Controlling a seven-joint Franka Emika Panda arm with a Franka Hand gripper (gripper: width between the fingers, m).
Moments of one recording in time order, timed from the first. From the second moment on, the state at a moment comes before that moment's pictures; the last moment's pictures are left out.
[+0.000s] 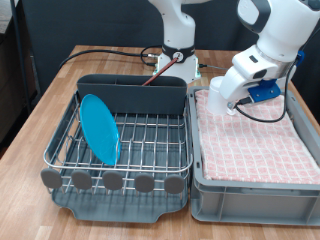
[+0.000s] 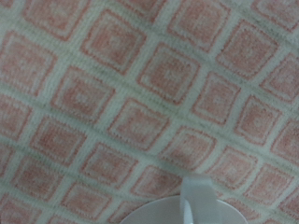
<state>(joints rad) 0.30 0.14 0.10 -2.33 -0.17 2.20 0.73</state>
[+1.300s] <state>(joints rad) 0.29 0.15 0.06 -2.39 -0.16 2.24 0.68</state>
